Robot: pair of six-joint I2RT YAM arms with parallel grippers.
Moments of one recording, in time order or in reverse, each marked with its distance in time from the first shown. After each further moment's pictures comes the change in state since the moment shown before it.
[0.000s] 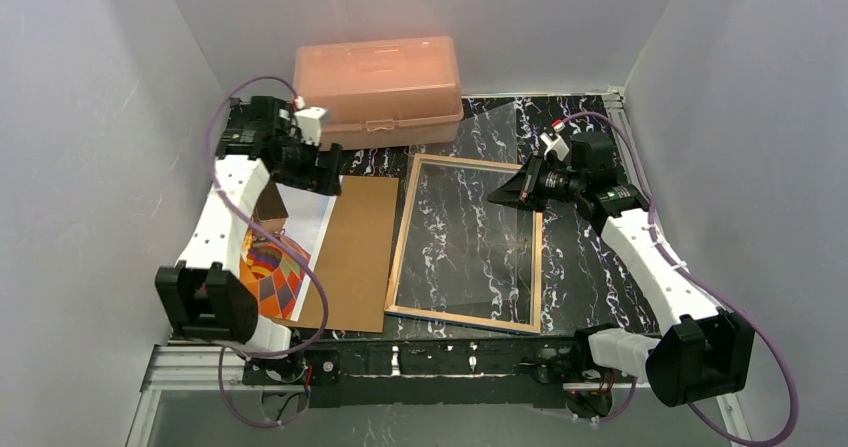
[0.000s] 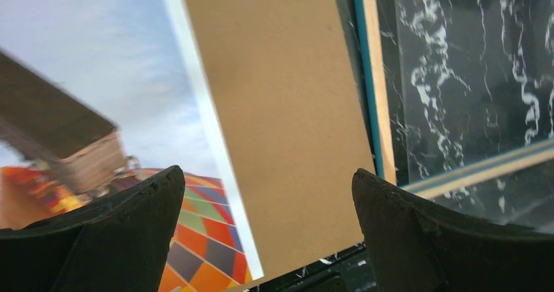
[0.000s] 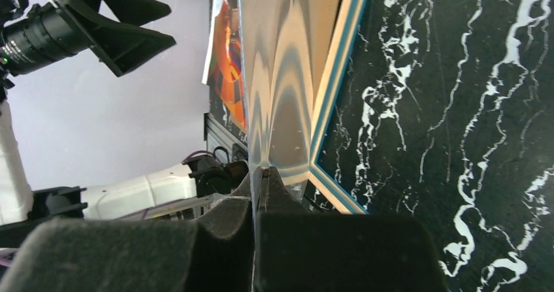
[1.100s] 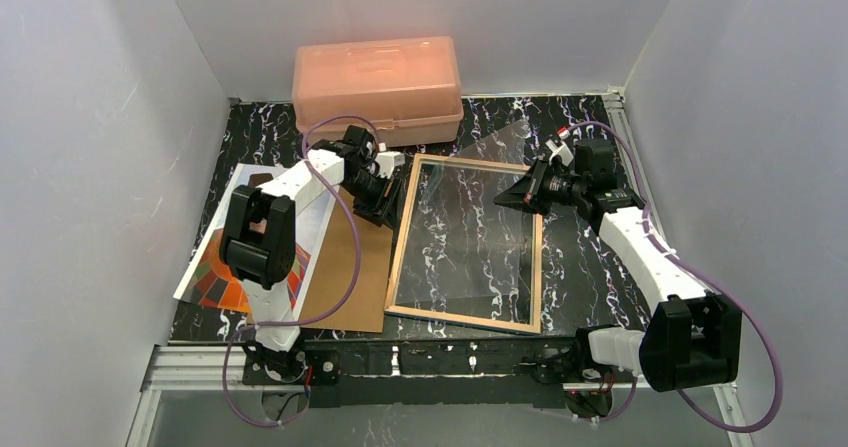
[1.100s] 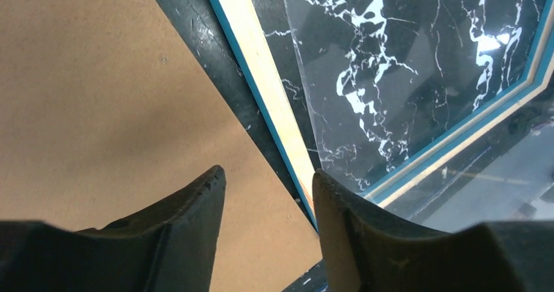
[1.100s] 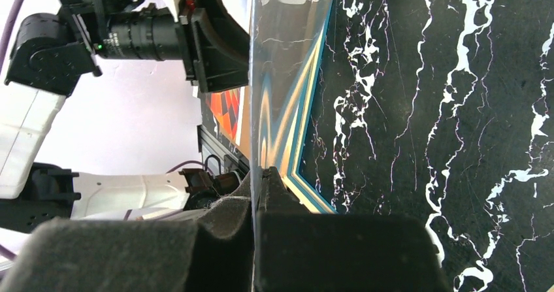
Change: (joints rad) left arm -0.325 0.420 -0.097 0.175 0.161 -0.138; right arm -0.080 0.063 -0.088 0.084 -0.027 -0.027
